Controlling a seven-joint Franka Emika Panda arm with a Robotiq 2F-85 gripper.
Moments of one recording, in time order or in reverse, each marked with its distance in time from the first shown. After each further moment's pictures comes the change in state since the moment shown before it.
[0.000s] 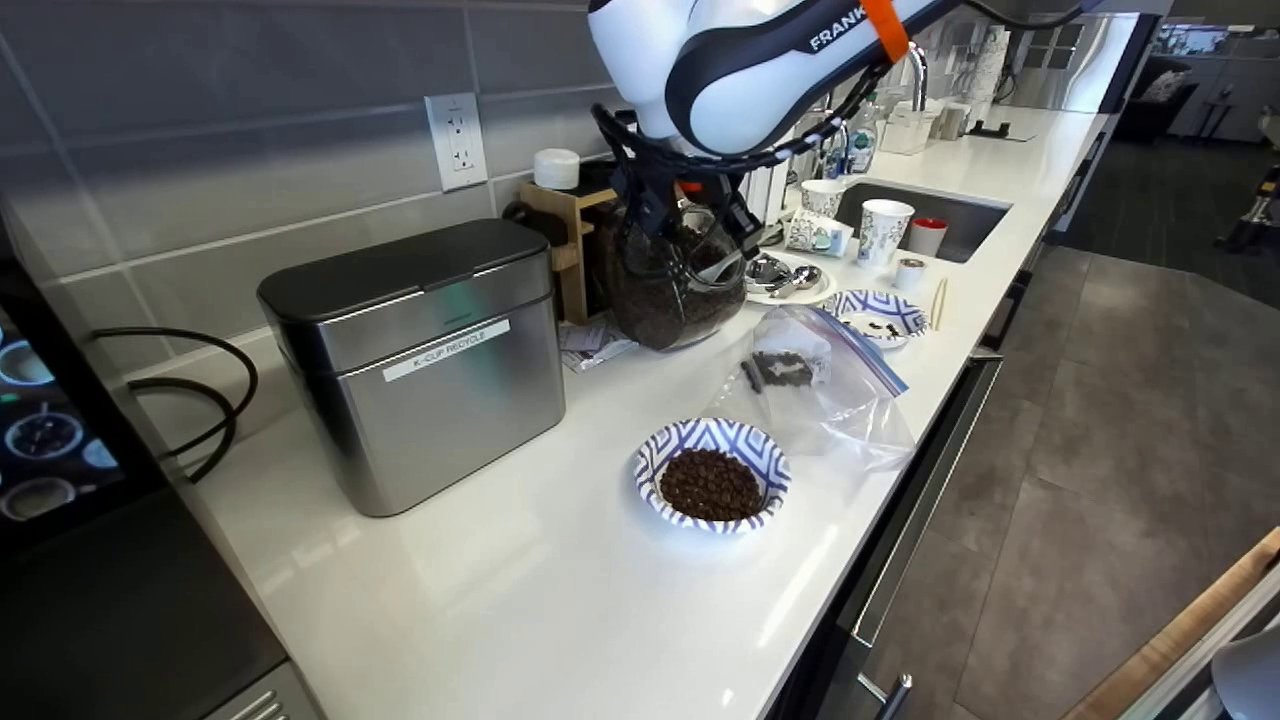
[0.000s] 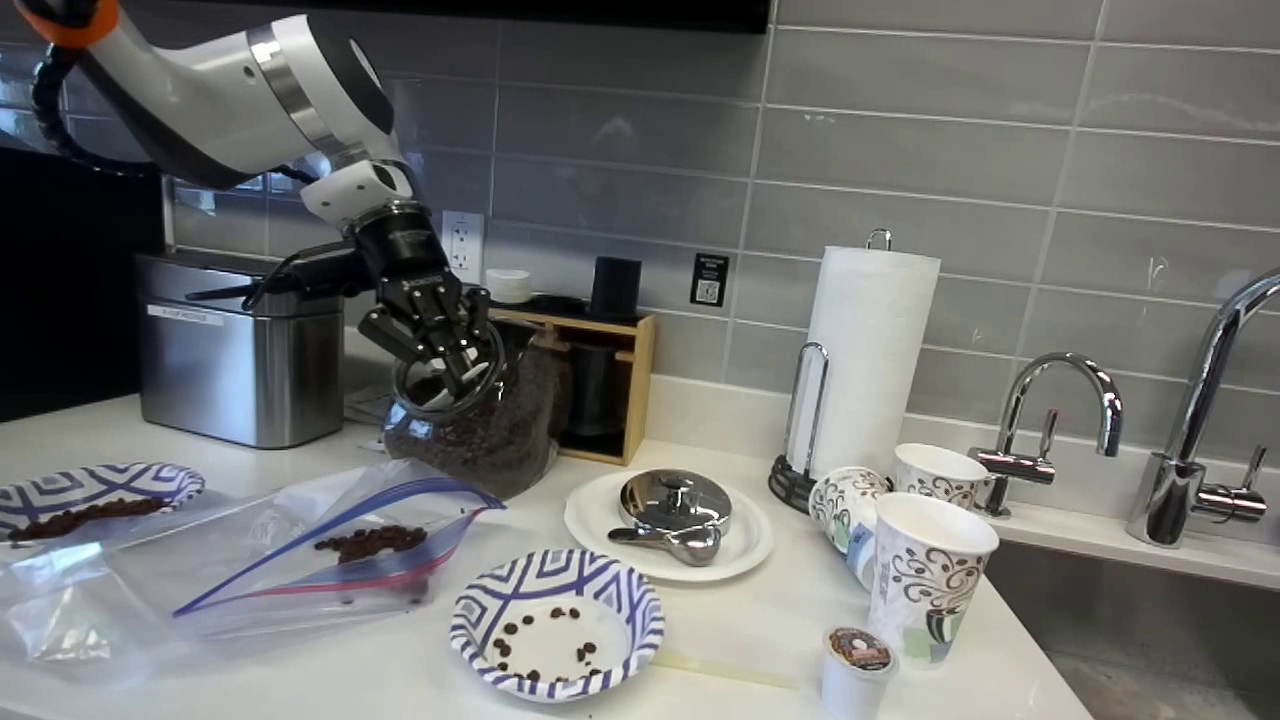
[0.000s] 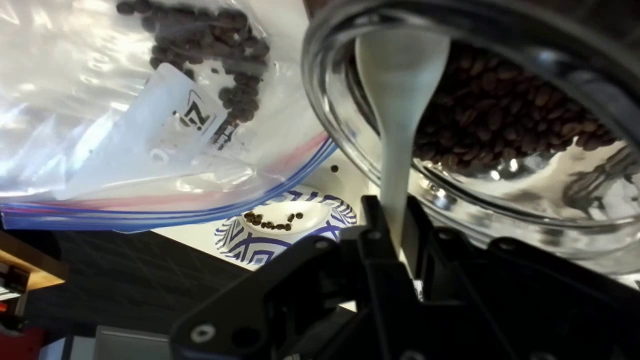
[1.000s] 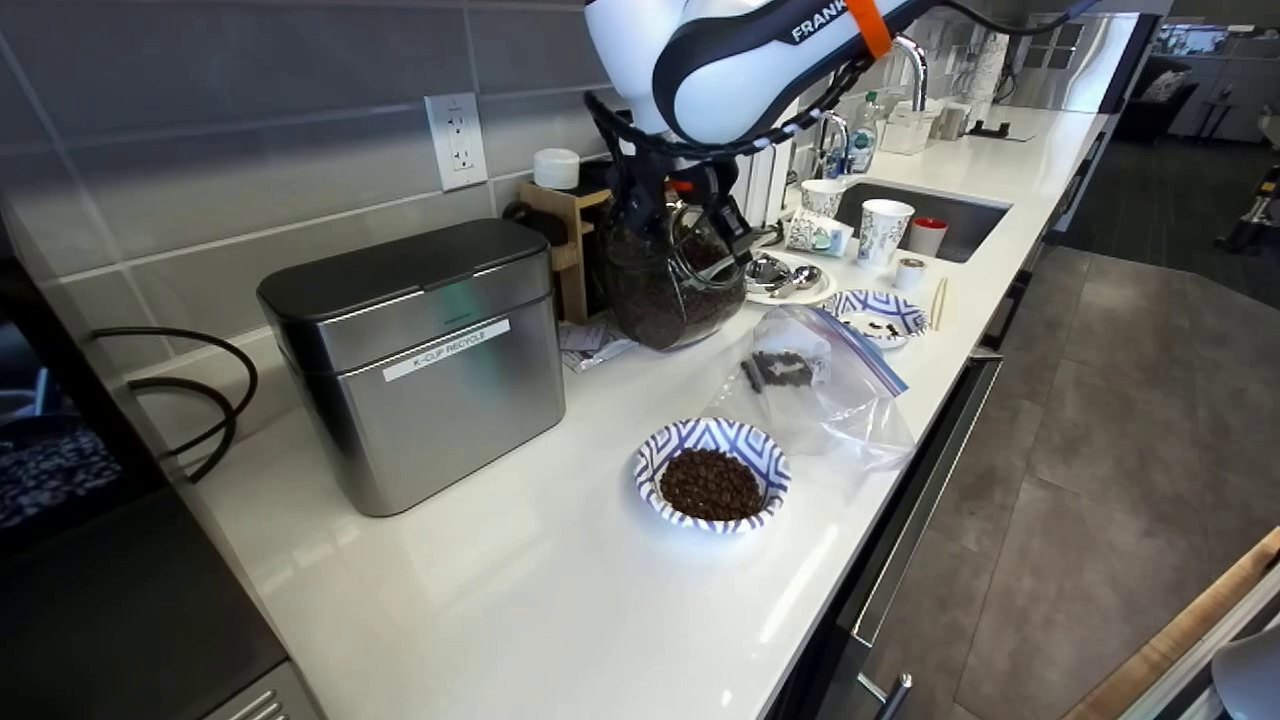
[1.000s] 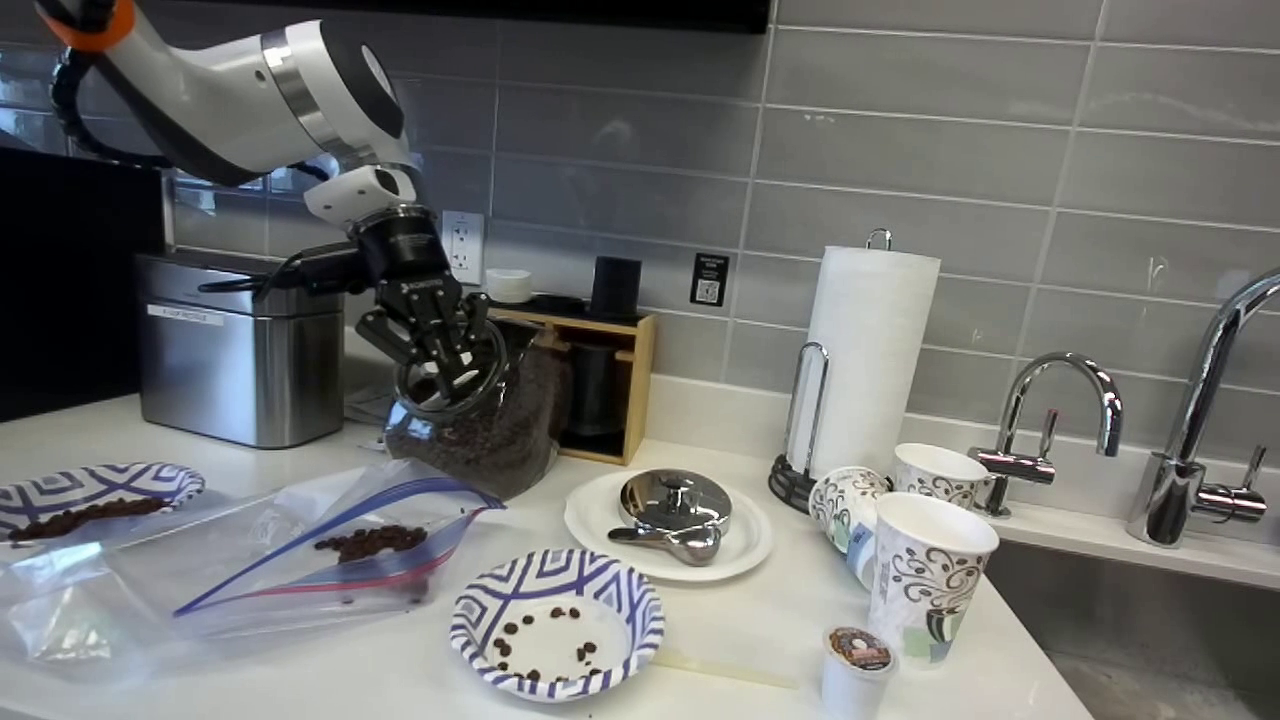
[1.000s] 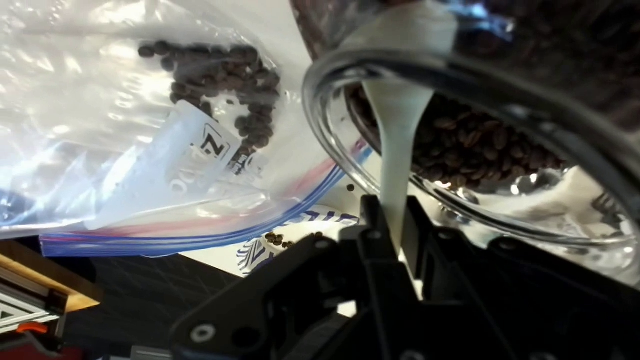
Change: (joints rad) arm 0.003 0.023 -0.008 0.039 0.071 -0.006 0.026
